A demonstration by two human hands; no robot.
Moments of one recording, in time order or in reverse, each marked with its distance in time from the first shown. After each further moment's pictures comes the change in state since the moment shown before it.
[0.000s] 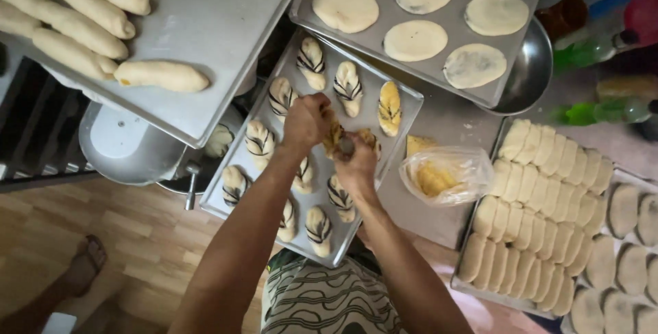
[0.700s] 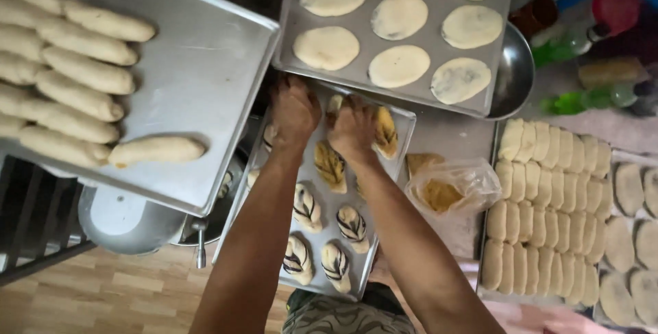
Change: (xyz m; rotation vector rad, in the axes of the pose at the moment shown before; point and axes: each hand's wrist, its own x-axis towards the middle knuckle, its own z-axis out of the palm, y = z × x) left_hand 0.093 0.031 -0.032 0.393 0.289 0.137; right_hand 0.129 -0.115 0.013 -0.679 -0.160 0.108
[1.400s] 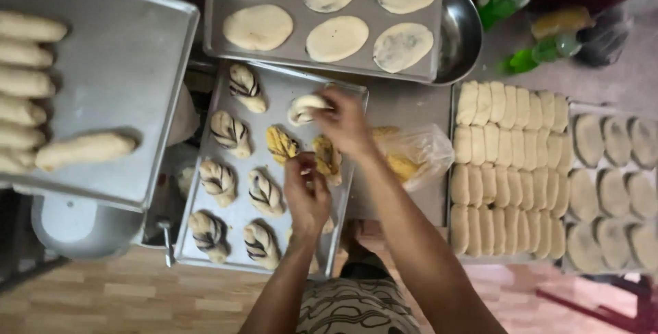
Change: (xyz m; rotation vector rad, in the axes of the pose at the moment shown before) left_hand -0.225 0.109 -0.069 -0.983 -0.015 -0.222; right_hand -0.044 0.115 -0.018 0.955 0.200 -0.478
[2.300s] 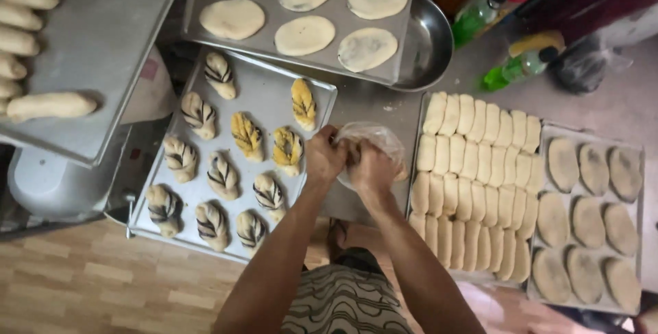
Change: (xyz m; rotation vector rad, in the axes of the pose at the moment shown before) left_hand 0.002 -0.050 0.153 0.344 -0.175 -0.078; right_hand -0.112 0.055 -0.141 -0.880 0.022 0.298
